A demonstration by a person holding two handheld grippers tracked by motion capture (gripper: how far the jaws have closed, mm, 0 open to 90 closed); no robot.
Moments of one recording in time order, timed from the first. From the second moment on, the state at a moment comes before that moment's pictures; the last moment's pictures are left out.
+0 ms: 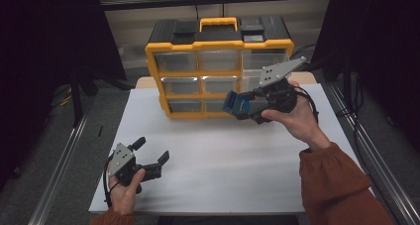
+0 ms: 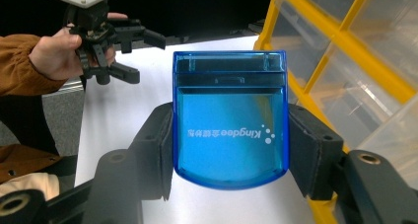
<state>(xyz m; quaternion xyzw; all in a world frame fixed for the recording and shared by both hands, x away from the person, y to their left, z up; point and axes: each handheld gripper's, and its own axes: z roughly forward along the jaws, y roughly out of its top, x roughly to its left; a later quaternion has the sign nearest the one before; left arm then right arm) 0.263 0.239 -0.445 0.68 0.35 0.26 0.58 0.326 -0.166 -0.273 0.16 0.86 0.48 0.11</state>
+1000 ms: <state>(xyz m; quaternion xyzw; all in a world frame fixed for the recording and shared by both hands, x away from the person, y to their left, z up) 0.263 0.238 -0.444 0.69 0.35 0.26 0.58 0.343 -0.191 -0.211 0.19 0.85 0.47 0.14</state>
